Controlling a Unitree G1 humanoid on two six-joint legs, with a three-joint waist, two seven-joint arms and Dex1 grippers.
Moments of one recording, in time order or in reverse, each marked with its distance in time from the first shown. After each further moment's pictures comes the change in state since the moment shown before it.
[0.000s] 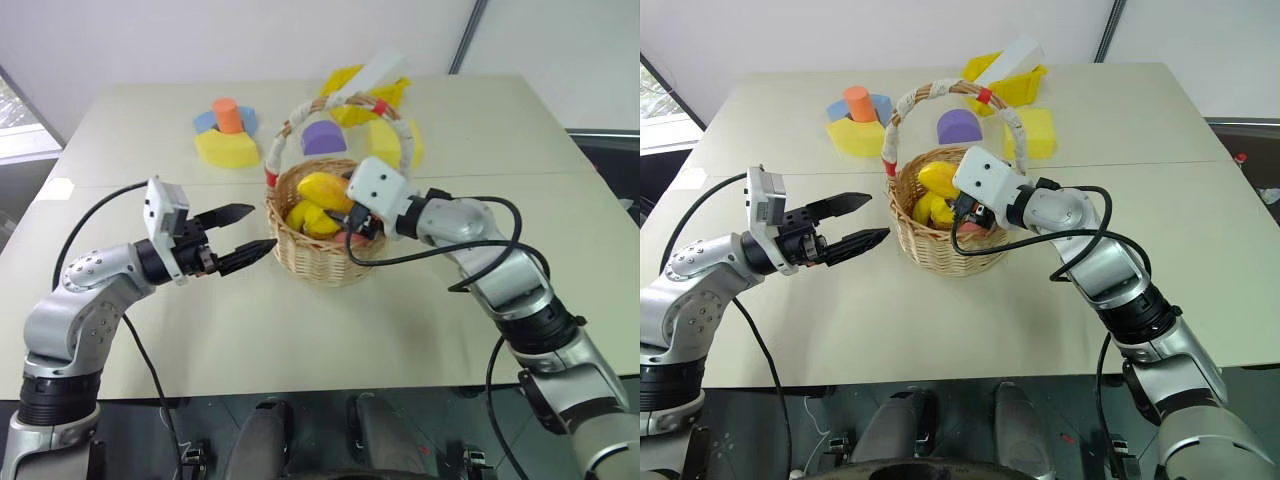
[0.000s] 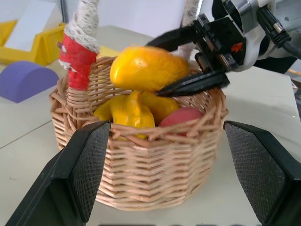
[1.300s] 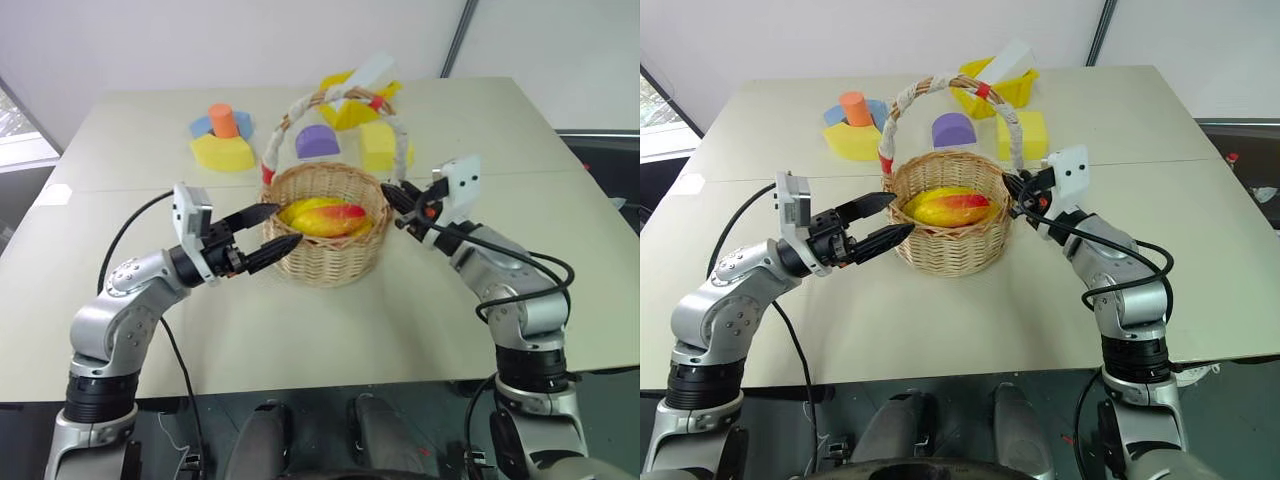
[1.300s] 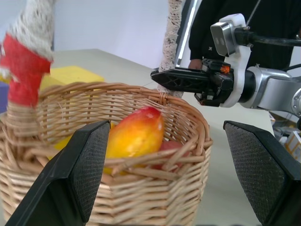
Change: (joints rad) left arm -0.024 -0.159 -0.063 0.006 -0.020 -0.016 0.067; right arm 0.284 0.205 -0.454 -0.001 0.285 0.013 -0.191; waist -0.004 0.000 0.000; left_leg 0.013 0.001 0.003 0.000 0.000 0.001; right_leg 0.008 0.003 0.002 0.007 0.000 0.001
